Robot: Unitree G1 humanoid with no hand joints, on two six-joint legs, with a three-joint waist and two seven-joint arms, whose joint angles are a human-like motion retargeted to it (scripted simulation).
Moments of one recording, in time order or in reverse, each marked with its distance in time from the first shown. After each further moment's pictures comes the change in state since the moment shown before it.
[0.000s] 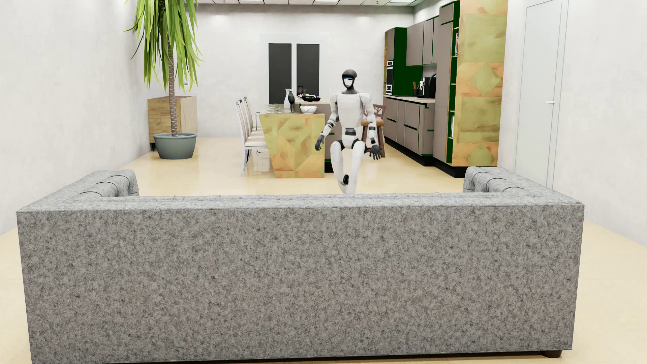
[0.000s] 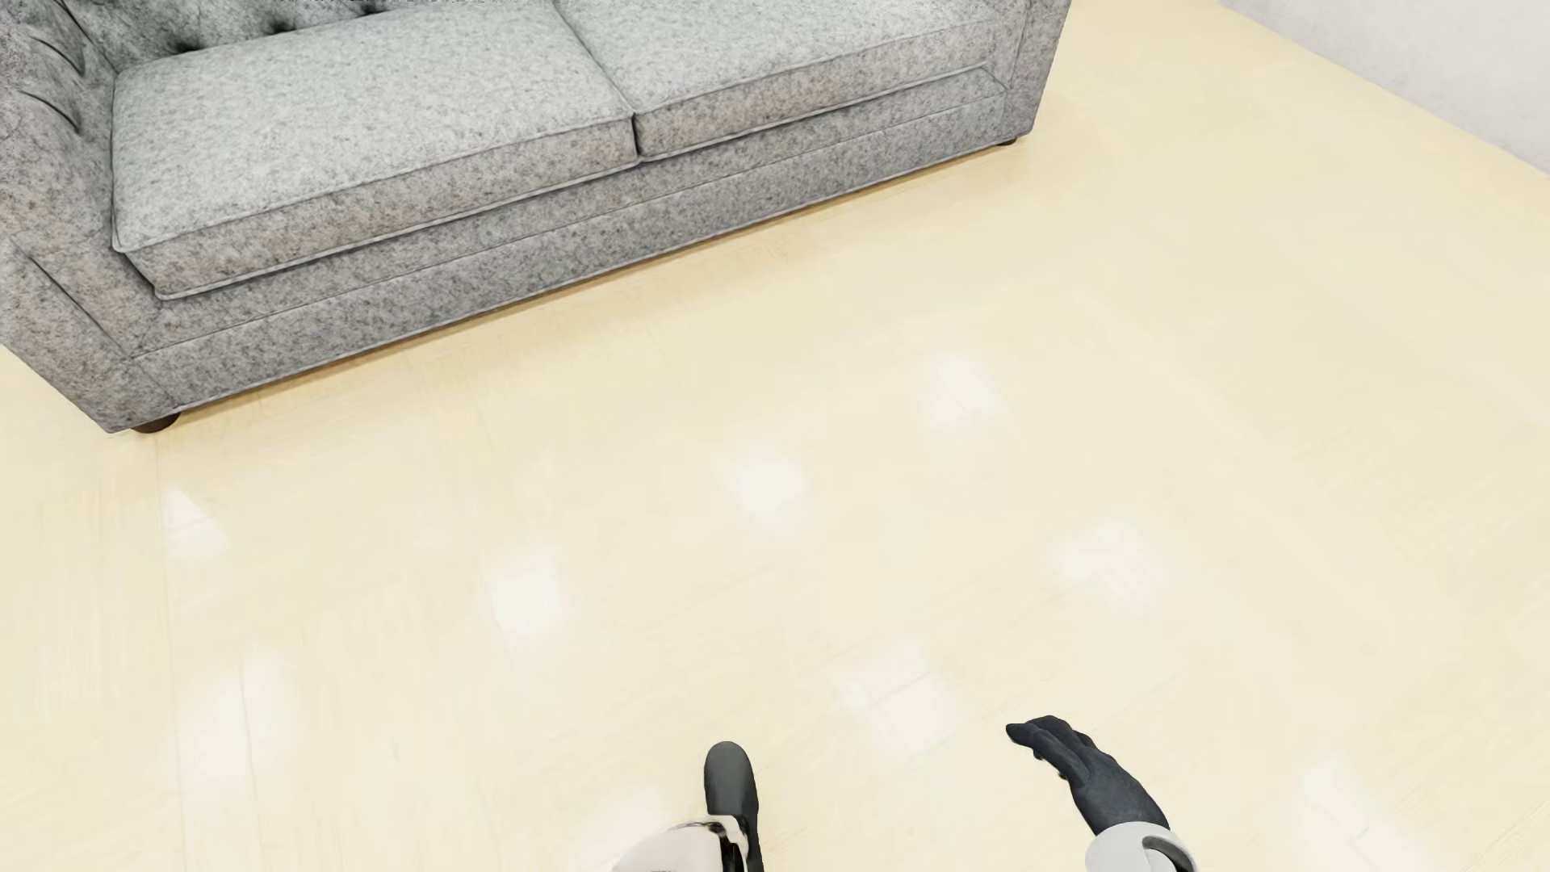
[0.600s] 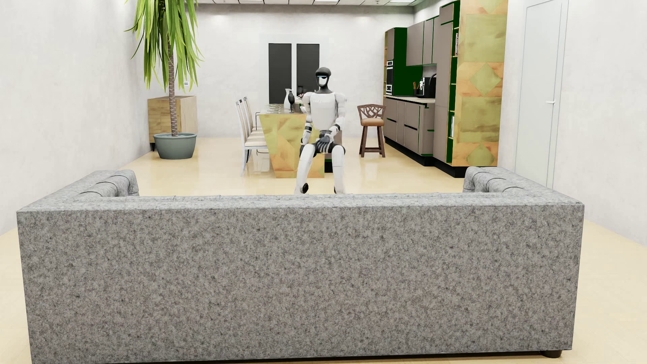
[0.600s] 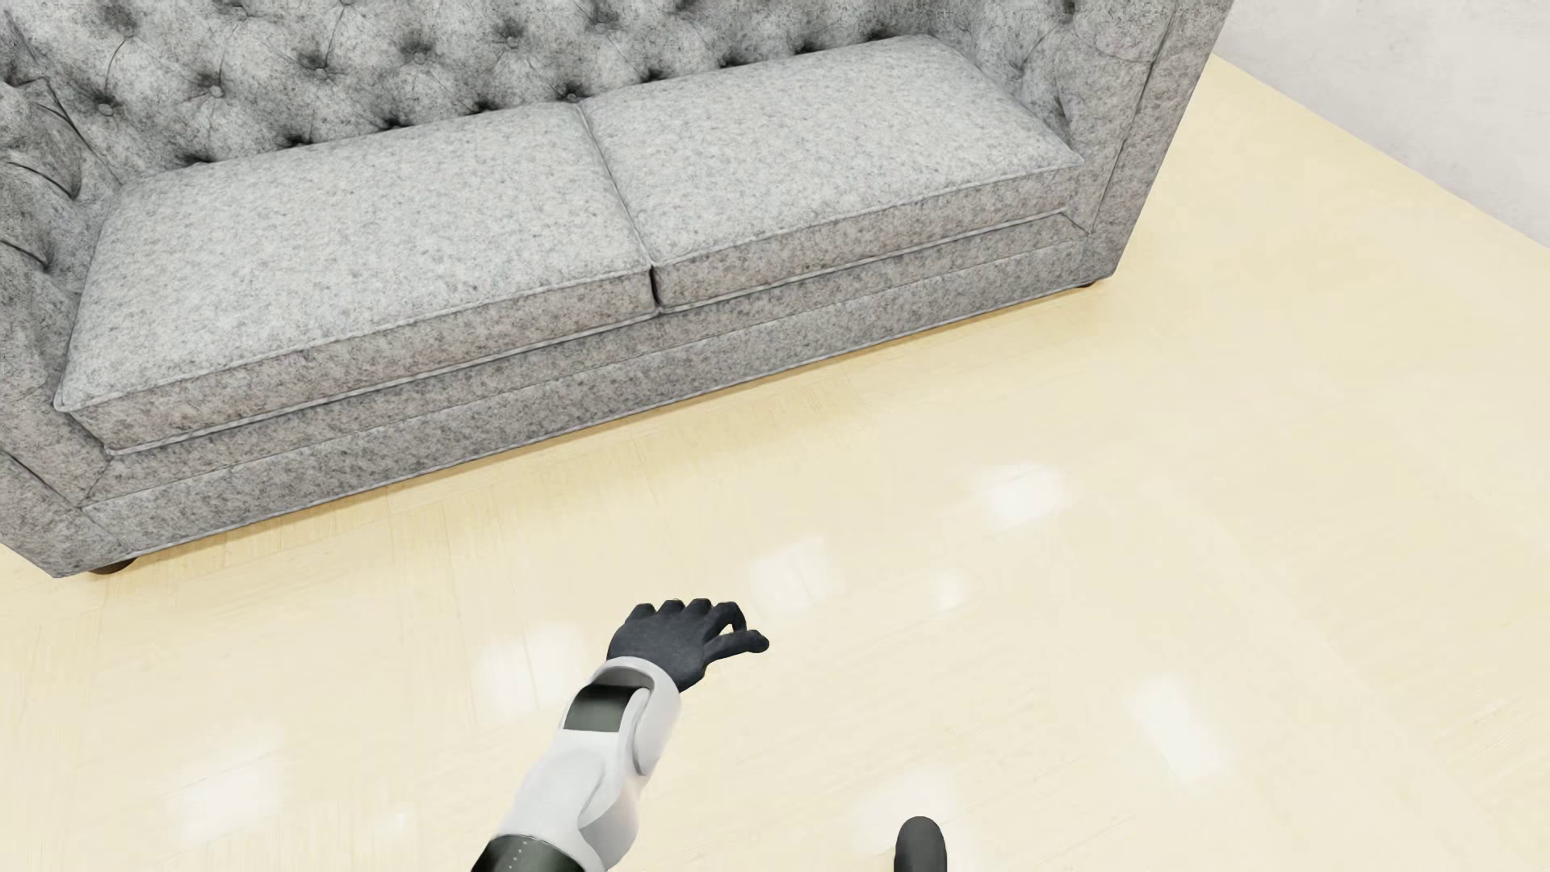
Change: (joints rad) body 0.491 -0.591 -0.104 -0.068 -0.247 -0.069 -0.255 0.144 -0.025 0.259 -0.098 -0.453 0.261 -0.456 0.432 -0.112 0.127 -0.071 0.148 -0.190 -0.085 -0.358 0.312 -0.084 -0.064 -0.176 0.096 0.198 0.114
